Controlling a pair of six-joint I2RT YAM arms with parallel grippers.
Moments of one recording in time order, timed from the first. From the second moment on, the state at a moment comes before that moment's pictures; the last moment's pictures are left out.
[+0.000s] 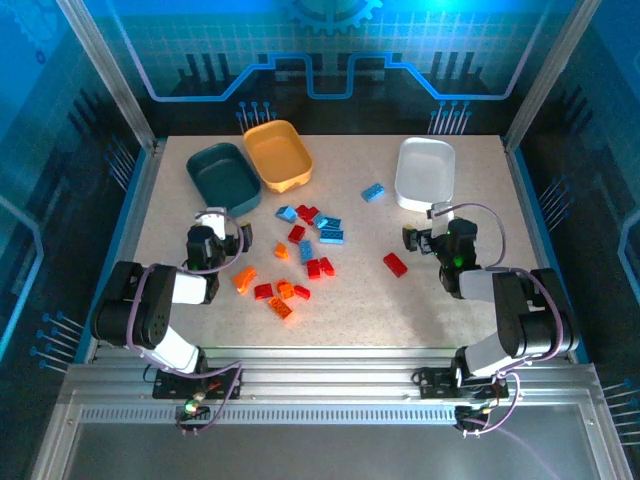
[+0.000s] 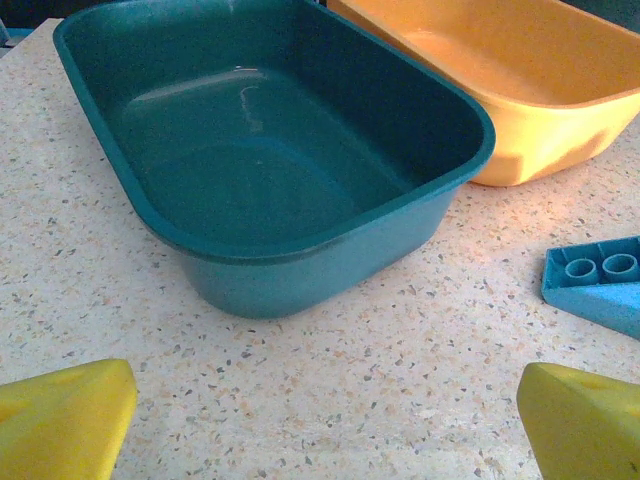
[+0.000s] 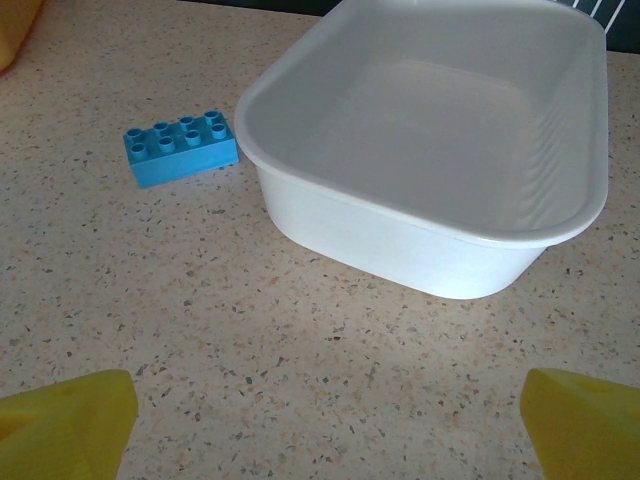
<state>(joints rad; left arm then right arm) -0.03 1.57 0.37 0.83 -0.05 -0.09 0.06 1.50 0.43 0.64 -0.08 -0.08</state>
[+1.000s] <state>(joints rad) -0.03 1.18 0.64 0.33 -0.07 -0.19 0.24 1.34 0.78 0.17 0.16 -0.08</state>
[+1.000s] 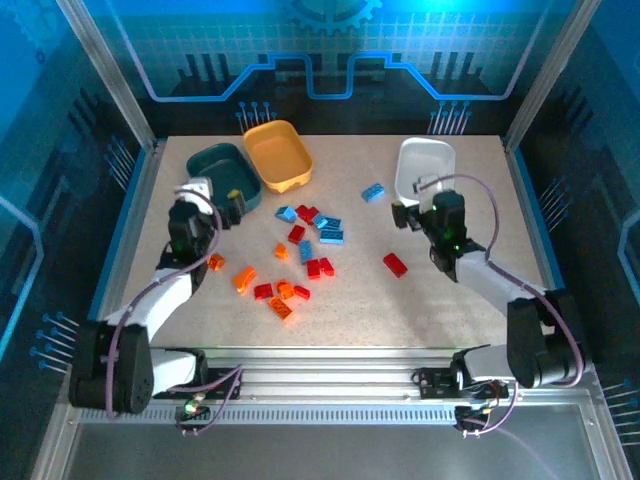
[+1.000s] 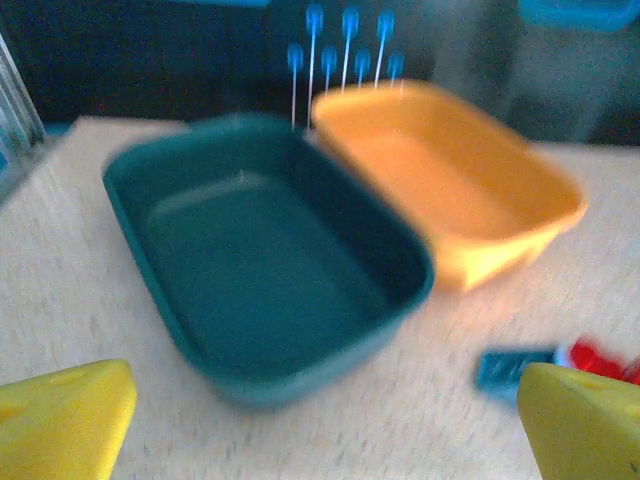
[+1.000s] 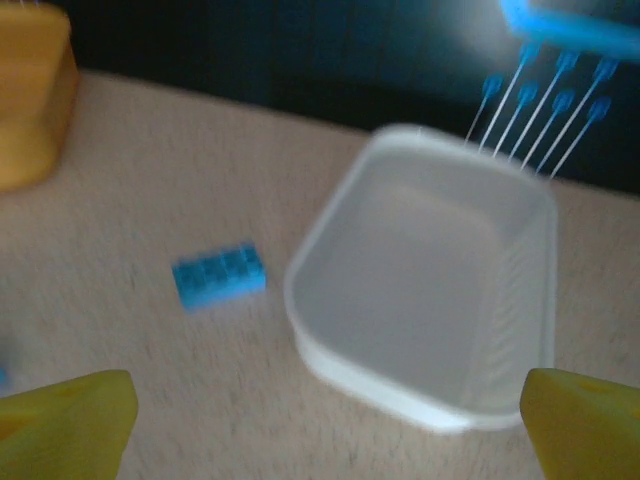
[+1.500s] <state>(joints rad) 0.09 1.49 1.08 -0.16 0.13 -0.72 -0.09 1.76 1.40 -0.40 -0.14 0.31</state>
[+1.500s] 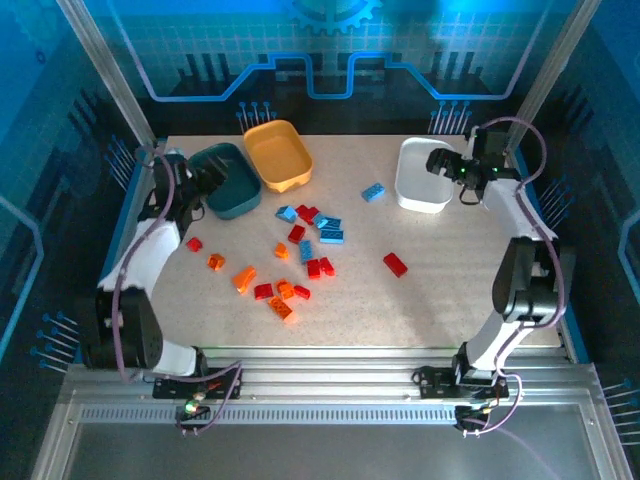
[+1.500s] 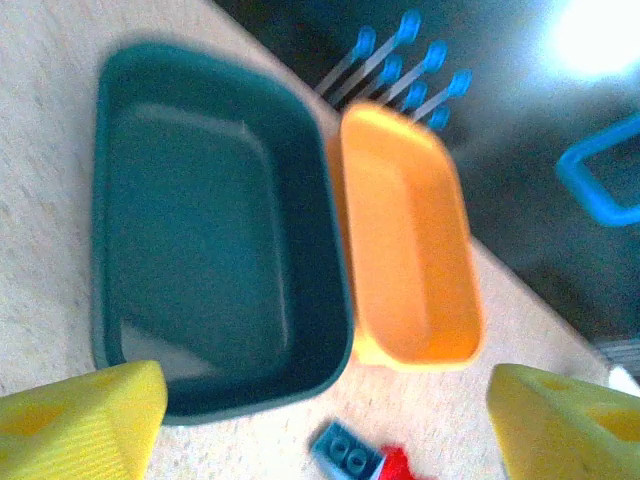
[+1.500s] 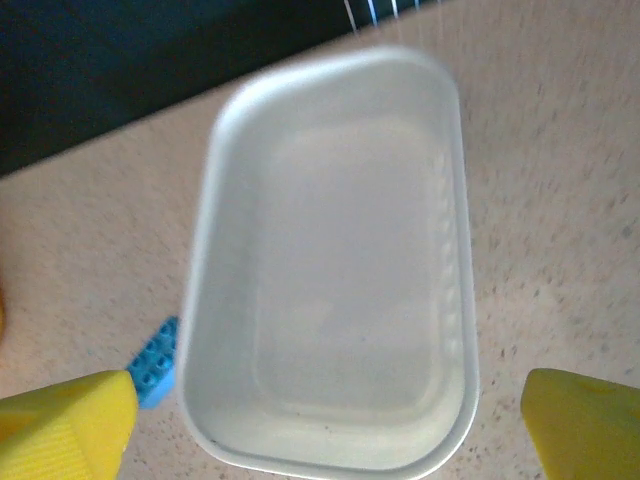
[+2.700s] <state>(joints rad) -0.06 2.23 1.94 -0.71 0.00 -0.56 -0.14 2.18 1.70 -0.60 -0.21 0.29</state>
